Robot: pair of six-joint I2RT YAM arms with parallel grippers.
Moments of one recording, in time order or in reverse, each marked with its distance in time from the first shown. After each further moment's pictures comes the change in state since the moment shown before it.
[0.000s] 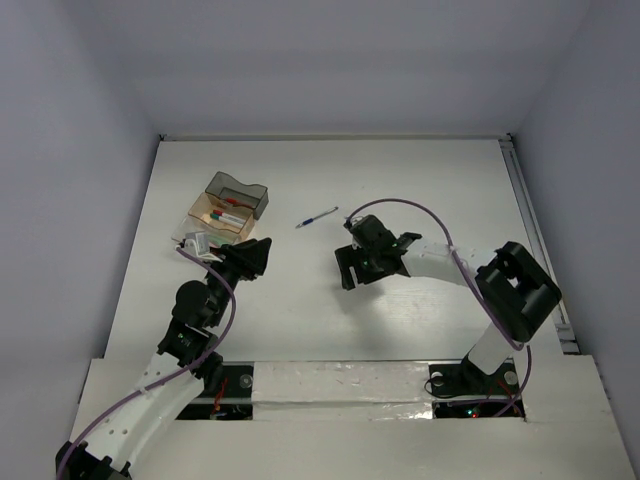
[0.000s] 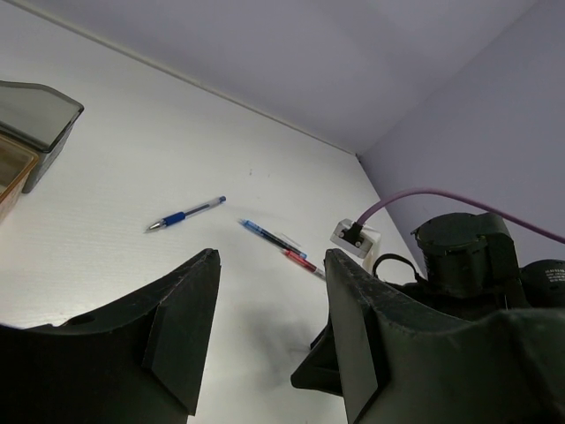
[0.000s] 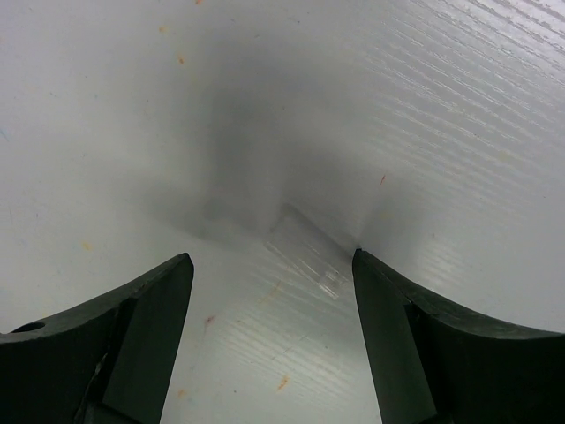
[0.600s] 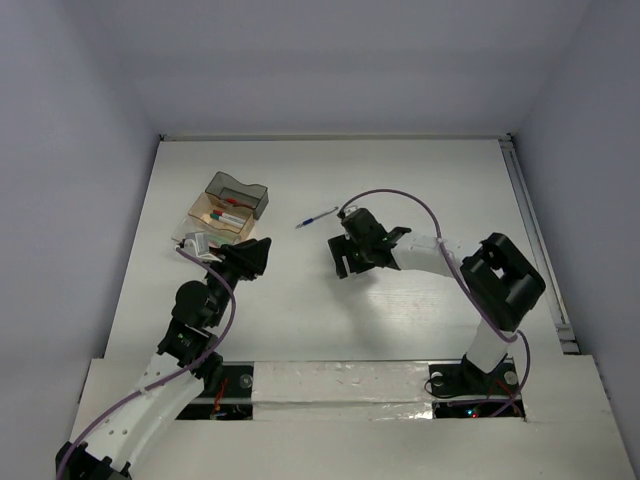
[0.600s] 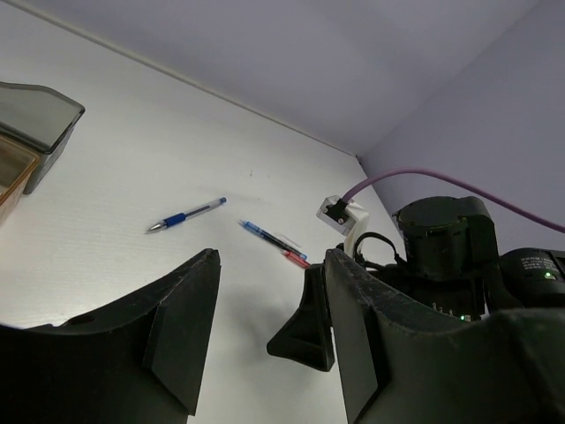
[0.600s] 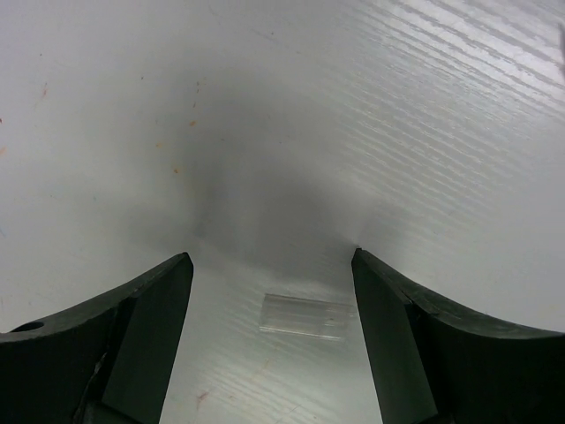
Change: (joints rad) left arm 0.000 -0.002 0.000 -0.001 -0.003 0.000; right arm 0.008 0.097 0.085 0.069 0.130 -0.031
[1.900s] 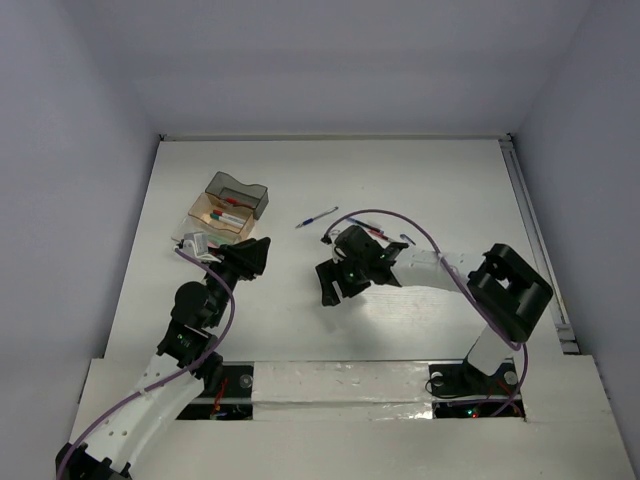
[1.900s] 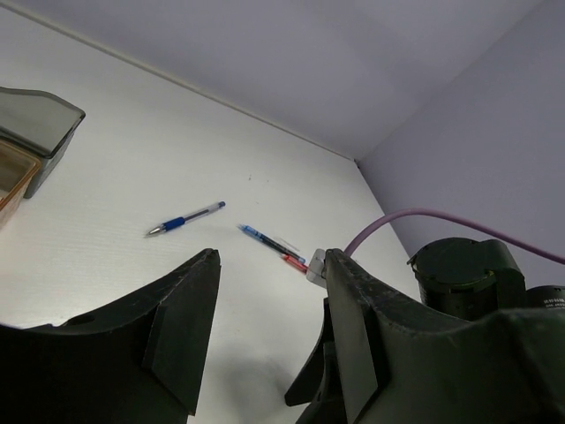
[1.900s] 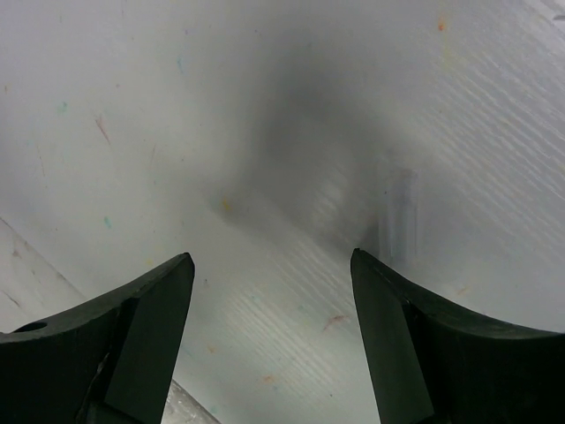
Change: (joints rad) left arm 0.000 -0.011 0.000 0.001 -0.005 0.000; right arm 0.105 -0.074 -0.090 0.011 -0.302 0.024
